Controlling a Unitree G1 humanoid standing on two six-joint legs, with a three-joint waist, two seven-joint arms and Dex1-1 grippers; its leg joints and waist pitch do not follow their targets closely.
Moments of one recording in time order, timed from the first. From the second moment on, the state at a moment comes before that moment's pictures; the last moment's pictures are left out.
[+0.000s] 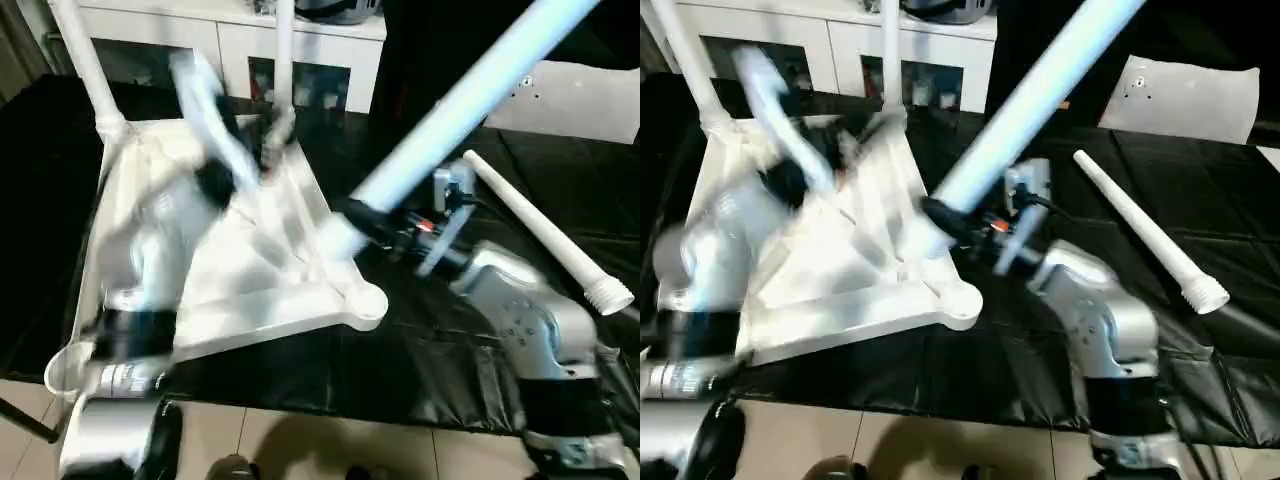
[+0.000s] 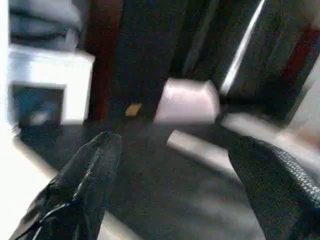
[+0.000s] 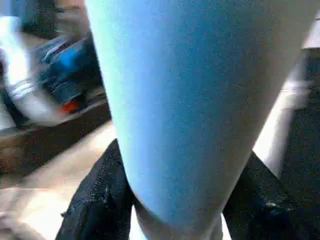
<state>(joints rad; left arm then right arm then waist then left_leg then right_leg) -0.56 0.26 0.02 0.02 -0.42 0.52 -0.45 -0.36 -0.21 -0.03 -0.11 0.45 0.56 0.58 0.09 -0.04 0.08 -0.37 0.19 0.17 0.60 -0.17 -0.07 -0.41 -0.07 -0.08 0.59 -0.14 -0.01</state>
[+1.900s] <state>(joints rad) -0.37 0.49 -0.39 -0.07 -0.14 0.75 -0.66 -0.19 -0.17 0.05 -0.21 0.31 0.54 0.40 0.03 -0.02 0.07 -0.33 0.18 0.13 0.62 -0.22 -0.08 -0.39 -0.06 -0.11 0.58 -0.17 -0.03</state>
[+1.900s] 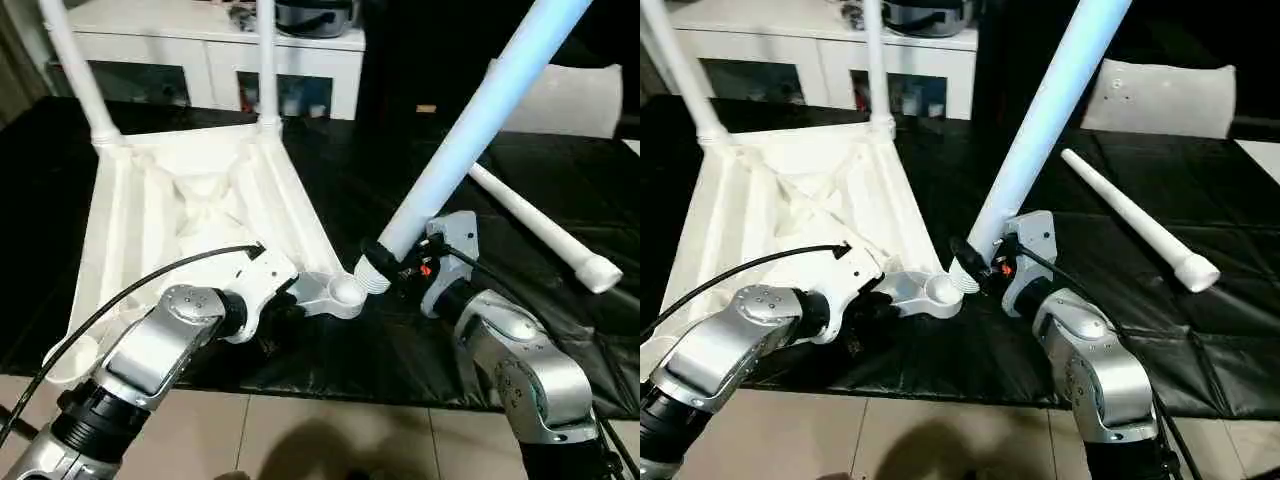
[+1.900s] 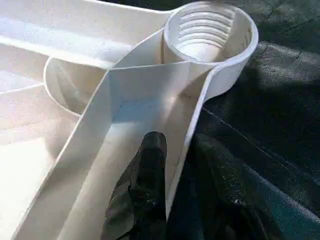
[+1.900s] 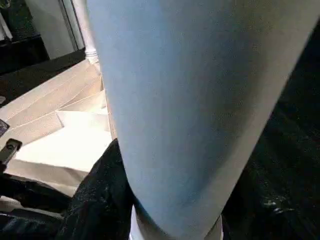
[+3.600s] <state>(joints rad) -0.51 0.52 -0.37 0.40 -0.11 0.23 -1.02 -0.27 -0.19 0.12 -0.09 0.31 0.51 0.52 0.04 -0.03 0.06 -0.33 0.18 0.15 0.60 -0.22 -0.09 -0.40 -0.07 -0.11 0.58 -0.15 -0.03</state>
